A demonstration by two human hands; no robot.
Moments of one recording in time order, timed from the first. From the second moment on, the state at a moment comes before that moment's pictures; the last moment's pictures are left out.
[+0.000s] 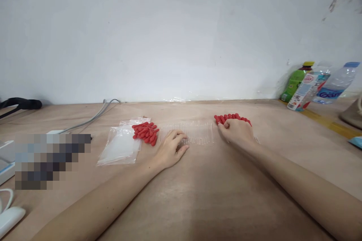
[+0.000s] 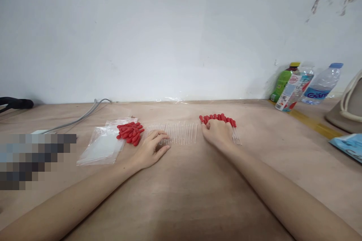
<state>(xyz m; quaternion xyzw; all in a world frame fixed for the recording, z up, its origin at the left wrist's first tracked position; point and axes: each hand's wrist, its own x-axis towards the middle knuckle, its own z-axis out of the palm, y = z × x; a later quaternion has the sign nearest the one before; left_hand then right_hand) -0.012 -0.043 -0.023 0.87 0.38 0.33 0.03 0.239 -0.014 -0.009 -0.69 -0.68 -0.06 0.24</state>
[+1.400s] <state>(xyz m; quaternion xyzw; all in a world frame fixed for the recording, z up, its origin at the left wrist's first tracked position) -0.029 -0.035 0.018 0.80 0.56 0.12 -0.21 0.201 -0.024 -0.025 -0.65 -0.72 -0.20 0.17</state>
